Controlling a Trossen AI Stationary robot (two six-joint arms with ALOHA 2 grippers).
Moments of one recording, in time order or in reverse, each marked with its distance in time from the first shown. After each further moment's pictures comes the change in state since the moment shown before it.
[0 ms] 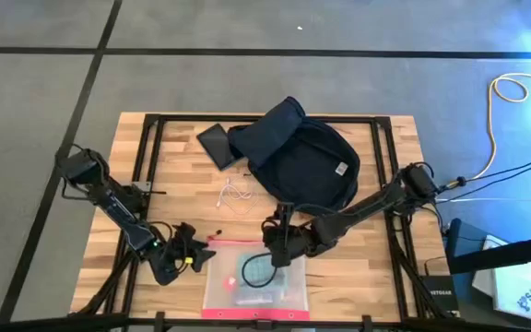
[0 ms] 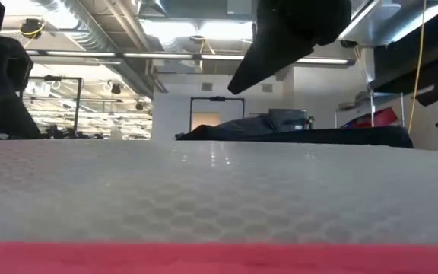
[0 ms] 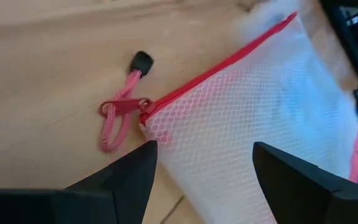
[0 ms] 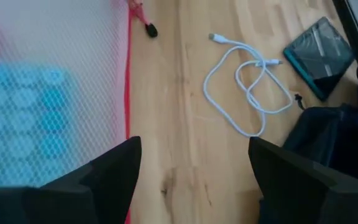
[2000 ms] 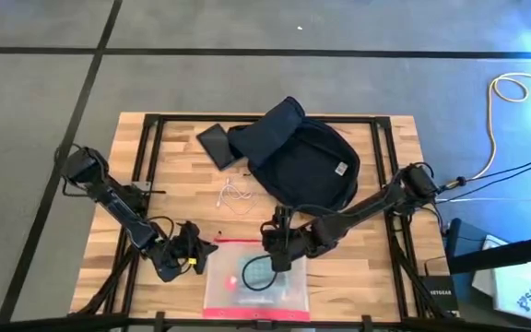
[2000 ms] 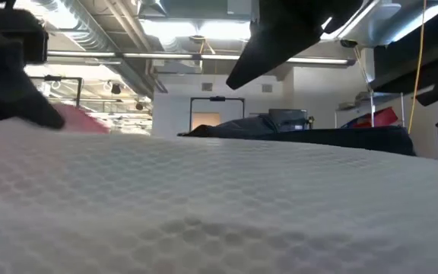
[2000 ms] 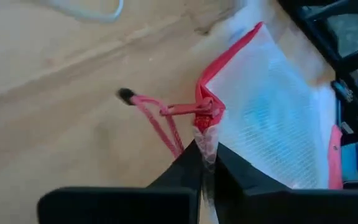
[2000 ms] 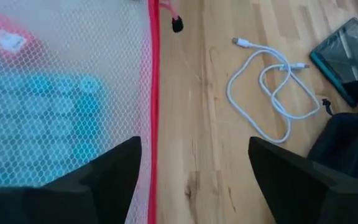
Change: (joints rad) left arm 0.049 -0.041 0.000 0.113 -0.062 0.320; right arm 0.000 0.000 0.000 0.032 -0.072 0.004
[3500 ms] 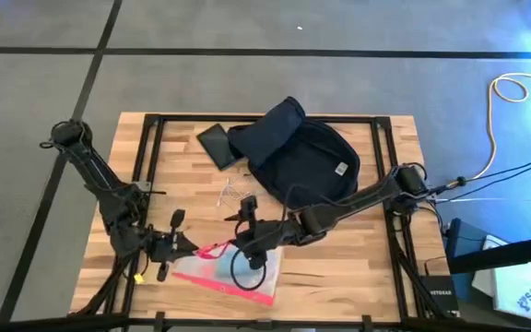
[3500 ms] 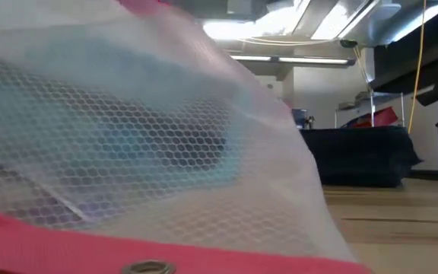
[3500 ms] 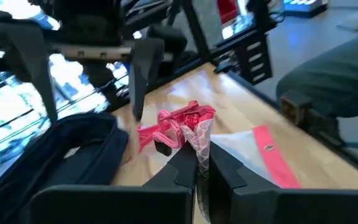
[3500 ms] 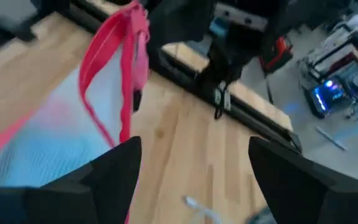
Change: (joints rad) left arm -0.103 -0.482 0.000 0.076 0.106 1.649; right arm -0.082 0.070 0.258 0.320 -0.083 -0.610
